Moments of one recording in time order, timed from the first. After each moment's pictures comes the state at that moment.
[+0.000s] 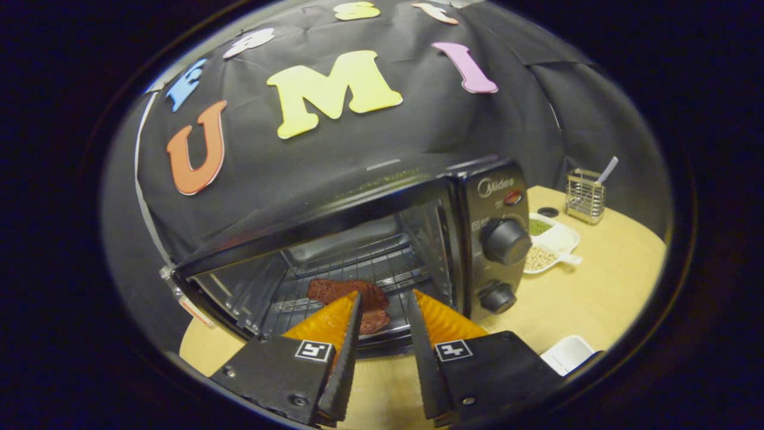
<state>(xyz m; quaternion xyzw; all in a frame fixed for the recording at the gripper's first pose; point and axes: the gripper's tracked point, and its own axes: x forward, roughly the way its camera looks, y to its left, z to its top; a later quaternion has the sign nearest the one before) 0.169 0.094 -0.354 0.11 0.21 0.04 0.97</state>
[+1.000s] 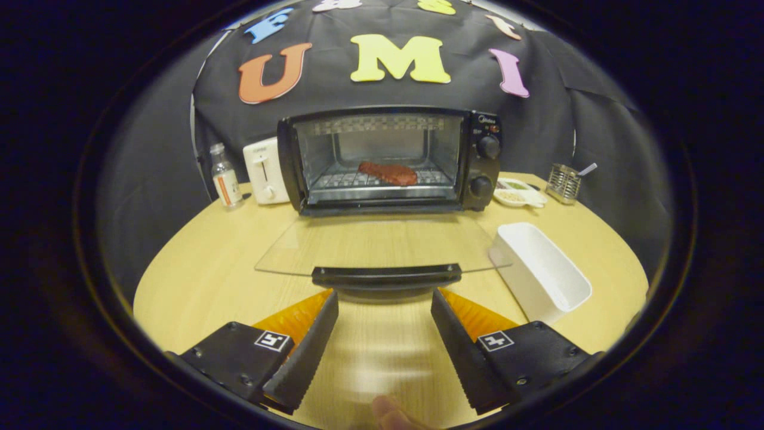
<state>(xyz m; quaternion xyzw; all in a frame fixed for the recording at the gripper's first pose) -0.031 0.118 -0.446 -0.03 0.32 0.06 0.94</state>
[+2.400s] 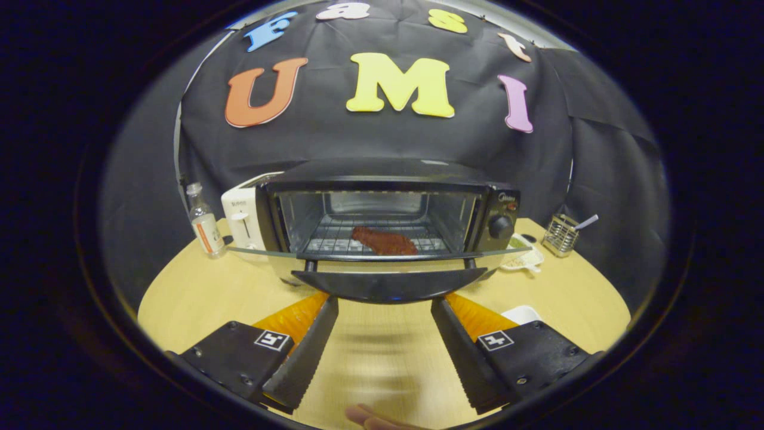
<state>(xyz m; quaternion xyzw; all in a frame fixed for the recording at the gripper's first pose) 0.074 0.136 -0.335 -0.04 0.22 0.03 0.97</state>
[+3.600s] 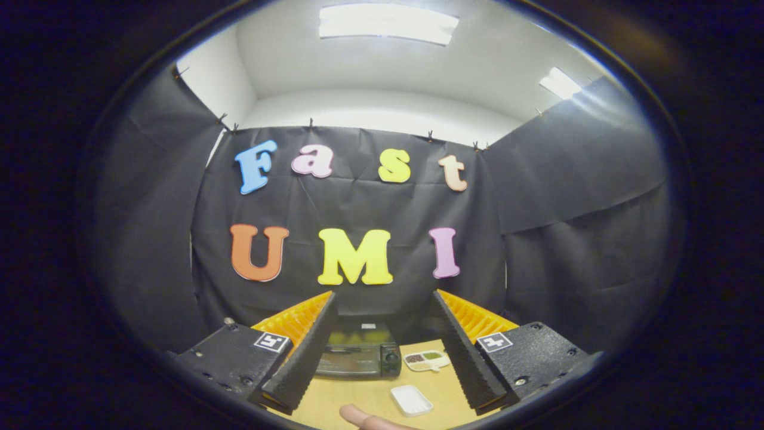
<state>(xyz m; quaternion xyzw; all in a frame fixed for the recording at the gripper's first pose) -0.152 0.030 -0.021 0.01 -0.09 0.02 1.00</state>
